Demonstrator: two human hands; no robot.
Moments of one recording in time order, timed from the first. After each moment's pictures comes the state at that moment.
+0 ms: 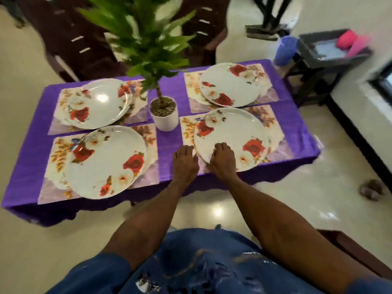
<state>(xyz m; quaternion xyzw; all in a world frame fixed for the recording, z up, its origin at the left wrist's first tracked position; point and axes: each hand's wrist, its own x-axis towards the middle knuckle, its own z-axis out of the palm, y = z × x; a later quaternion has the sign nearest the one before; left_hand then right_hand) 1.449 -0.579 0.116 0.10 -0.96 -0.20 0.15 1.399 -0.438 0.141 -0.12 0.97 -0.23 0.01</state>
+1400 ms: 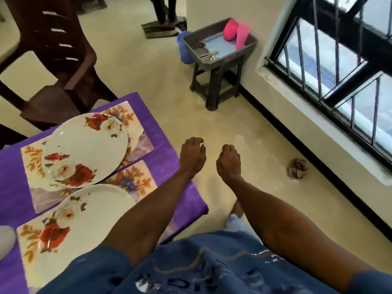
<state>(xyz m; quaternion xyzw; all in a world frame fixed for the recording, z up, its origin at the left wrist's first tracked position) 1.056 -0.127 0.107 -0.09 -0.94 -0.32 0.07 1.098 0.007 0.111 0.13 0.97 -0.21 0.00</state>
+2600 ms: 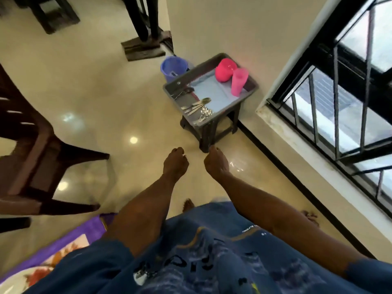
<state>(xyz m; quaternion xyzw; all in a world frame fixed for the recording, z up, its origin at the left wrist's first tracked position) 0.558 -0.051 0.087 -0.01 -0.96 -0.24 -0.16 0.591 0.107 0.125 0.19 0.91 -0.34 0.13</state>
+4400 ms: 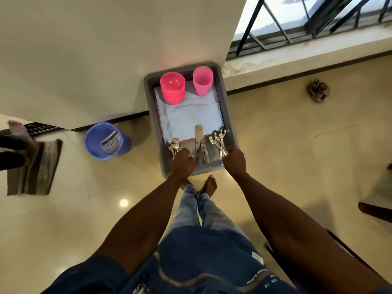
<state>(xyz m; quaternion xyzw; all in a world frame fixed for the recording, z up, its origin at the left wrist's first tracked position) 0.036 -0.011 0.019 -0.40 -0.80 -0.11 -0.44 0.217 0.037 0.026 0.76 0.53 -0.39 0.01</state>
